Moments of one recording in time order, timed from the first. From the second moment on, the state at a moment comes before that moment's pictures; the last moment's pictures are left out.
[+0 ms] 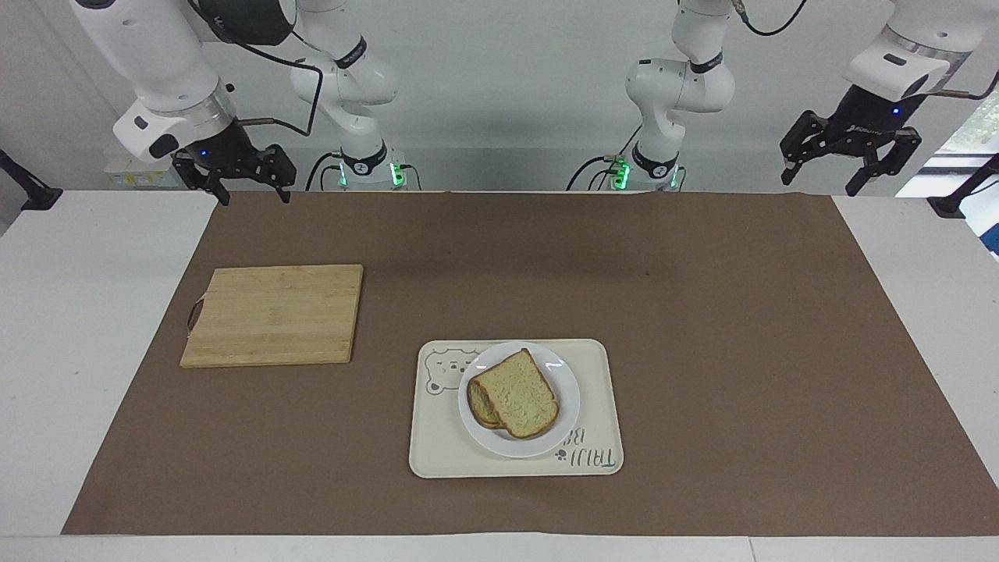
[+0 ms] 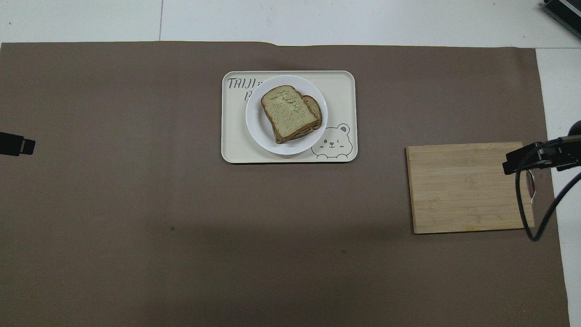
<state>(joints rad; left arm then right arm) -0.29 -0.02 0.28 -1.43 -0.05 1.48 0.23 -0.05 0.02 0.03 -1.52 -0.01 1.42 -0.07</state>
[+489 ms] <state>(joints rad) -0.10 -0.05 0.10 -1.49 -0.04 1.47 0.23 -0.05 0.02 0.03 -1.52 -0.01 1.42 -0.07</state>
